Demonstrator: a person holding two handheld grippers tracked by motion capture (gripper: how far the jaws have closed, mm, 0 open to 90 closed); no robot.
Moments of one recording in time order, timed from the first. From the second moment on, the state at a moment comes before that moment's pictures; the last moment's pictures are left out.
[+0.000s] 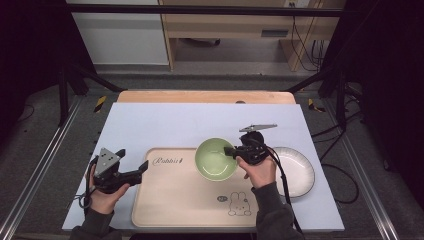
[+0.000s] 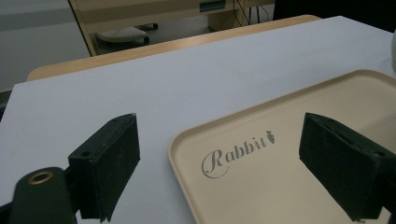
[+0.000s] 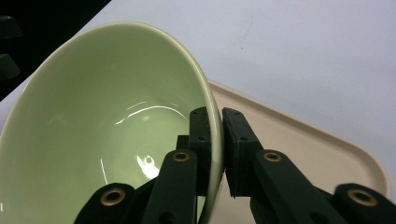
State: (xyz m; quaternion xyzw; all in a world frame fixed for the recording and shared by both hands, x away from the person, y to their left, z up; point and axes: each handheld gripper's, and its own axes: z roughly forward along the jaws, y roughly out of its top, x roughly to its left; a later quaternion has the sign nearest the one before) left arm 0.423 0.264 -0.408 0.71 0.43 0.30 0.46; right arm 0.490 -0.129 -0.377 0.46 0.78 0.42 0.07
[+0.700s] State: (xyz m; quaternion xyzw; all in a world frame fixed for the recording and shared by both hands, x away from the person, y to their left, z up) left arm 0.422 0.266 -0.406 0.71 0.43 0.30 0.46; right arm 0.504 -0.100 -0.393 0.46 0.79 0.41 0.06
